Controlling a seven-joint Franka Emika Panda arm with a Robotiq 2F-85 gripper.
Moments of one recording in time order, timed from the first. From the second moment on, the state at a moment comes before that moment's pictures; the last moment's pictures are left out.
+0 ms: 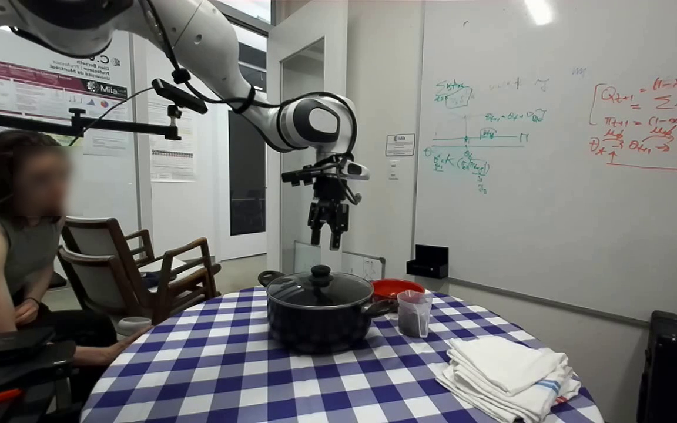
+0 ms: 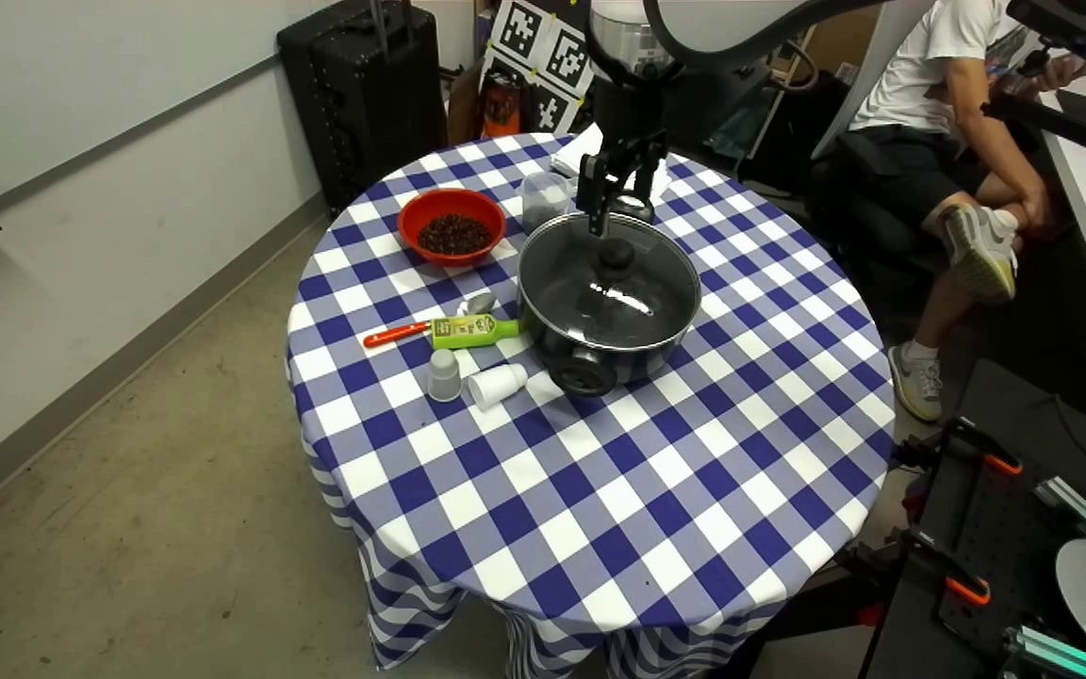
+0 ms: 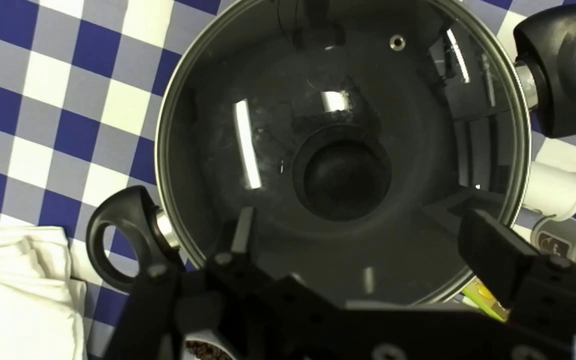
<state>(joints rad) 0.10 0.62 0.03 -1.43 -0.09 1.93 0.14</state>
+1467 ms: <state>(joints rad) 0.10 0.71 0.02 -1.41 -0.05 1.90 0.16</state>
